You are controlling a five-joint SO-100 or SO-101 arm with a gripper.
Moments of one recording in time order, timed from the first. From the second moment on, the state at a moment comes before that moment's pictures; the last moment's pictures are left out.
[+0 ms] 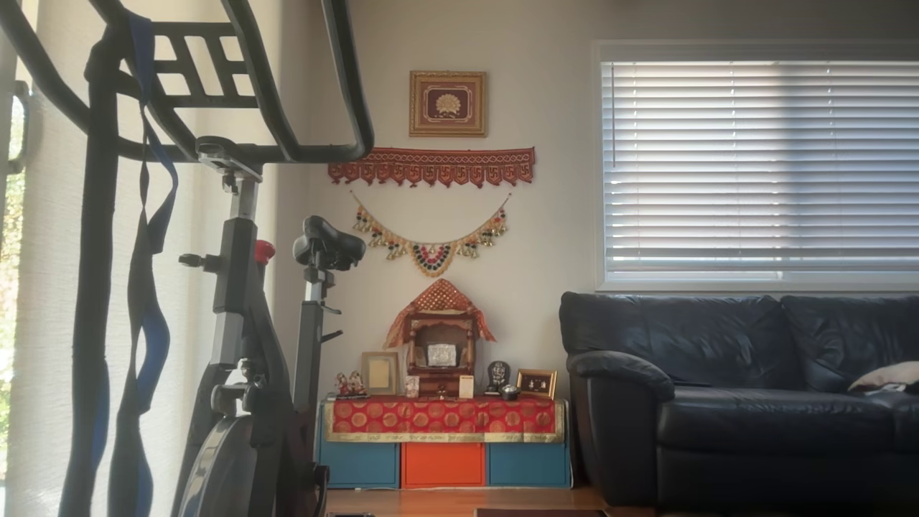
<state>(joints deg) 2.4 82.4 73.8 59.9 -7.9</state>
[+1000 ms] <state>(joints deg) 0.4 86.5 73.8 67.5 -12.0</state>
